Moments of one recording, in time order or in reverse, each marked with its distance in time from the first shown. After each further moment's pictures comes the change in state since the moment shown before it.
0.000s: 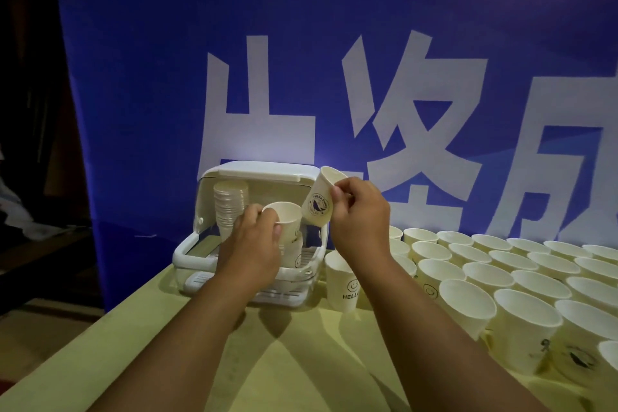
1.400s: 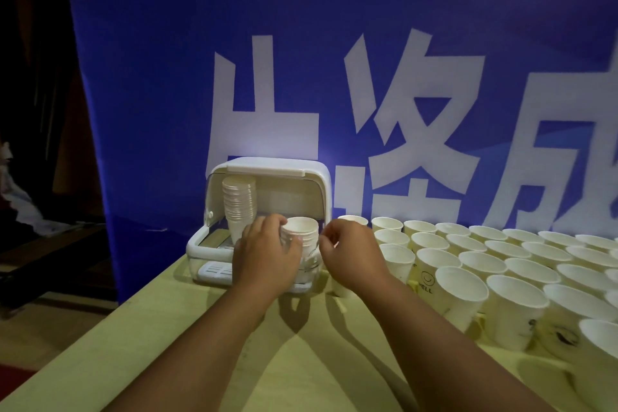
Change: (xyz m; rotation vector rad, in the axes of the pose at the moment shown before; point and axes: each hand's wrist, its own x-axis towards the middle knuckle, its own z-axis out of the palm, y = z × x) left_hand -0.036 0.016 0.000 -0.187 0.087 -0.110; right_hand -0.043 0.014 -0.005 -0.284 -0.403 0.084
